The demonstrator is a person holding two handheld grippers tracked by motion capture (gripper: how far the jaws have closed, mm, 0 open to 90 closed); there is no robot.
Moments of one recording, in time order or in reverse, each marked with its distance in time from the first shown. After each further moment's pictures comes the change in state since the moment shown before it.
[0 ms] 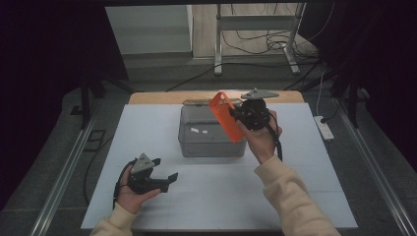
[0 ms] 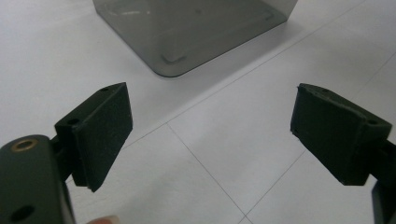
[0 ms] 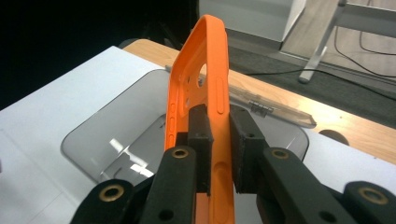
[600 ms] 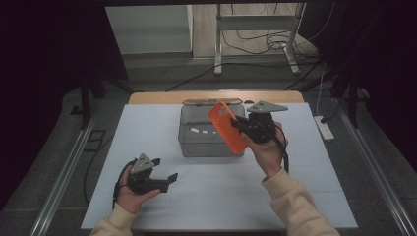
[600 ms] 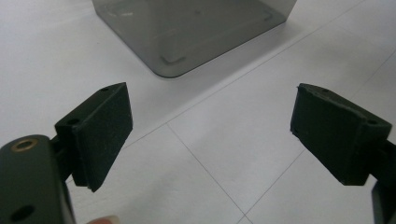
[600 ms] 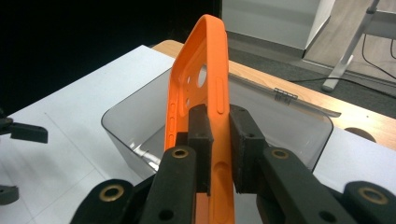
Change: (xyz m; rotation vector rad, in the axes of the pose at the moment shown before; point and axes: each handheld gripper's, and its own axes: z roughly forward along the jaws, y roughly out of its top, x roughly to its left) left arm 0.000 0.000 -0.002 -0.005 0.001 0.004; right arm 0.006 -0.027 -0.025 -0.040 0.100 -0.016
